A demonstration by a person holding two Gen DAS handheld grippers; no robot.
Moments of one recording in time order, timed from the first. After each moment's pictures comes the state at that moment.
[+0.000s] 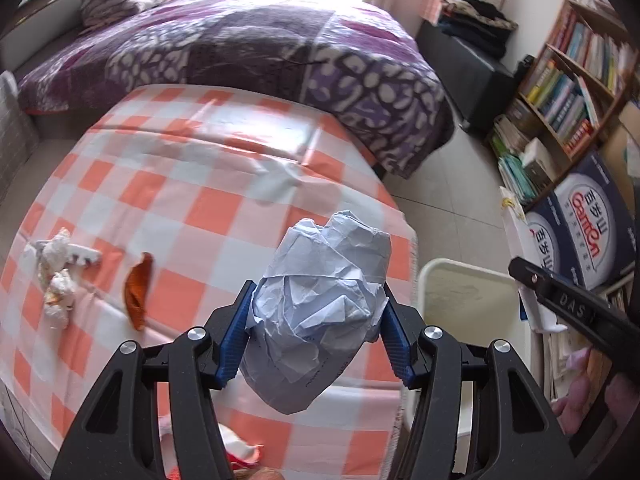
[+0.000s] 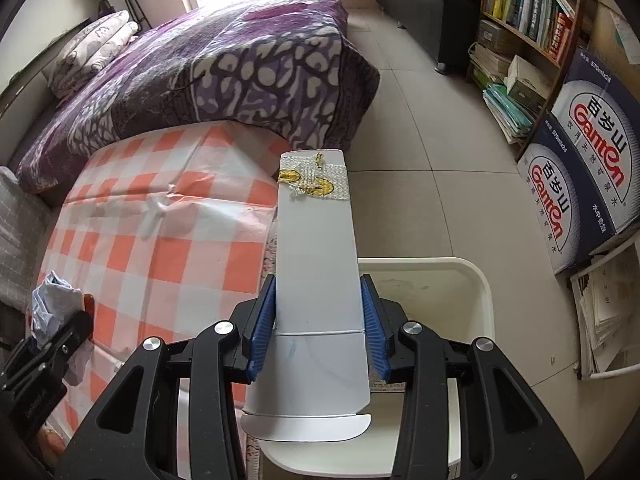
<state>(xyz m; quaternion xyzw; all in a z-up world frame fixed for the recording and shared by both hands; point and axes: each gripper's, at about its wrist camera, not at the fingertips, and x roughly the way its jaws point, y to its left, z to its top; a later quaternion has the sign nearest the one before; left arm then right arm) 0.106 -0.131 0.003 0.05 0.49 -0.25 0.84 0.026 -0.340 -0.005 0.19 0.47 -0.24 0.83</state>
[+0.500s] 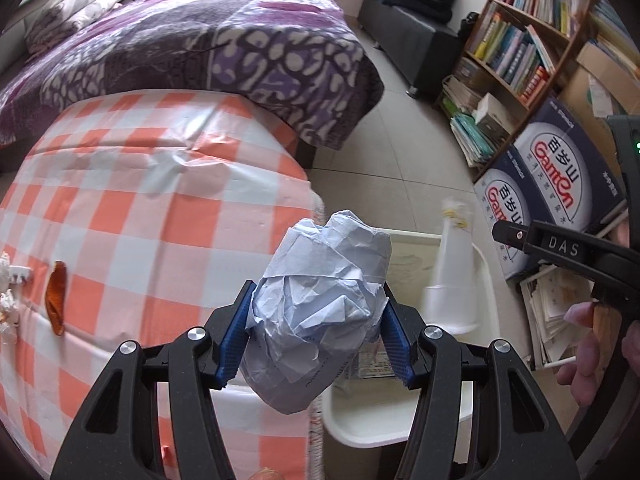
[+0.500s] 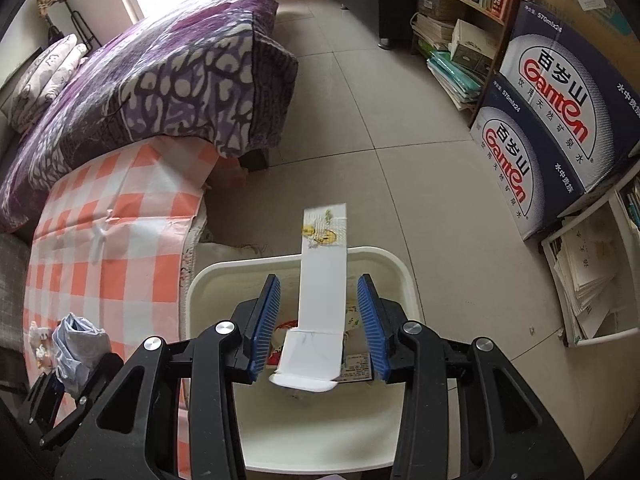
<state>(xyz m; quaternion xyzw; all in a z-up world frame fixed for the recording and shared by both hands) 0.066 -0.214 -0.018 0.08 0.49 -0.32 0.80 -0.014 -0.405 -0.013 0.24 0.48 -0.30 0.79</state>
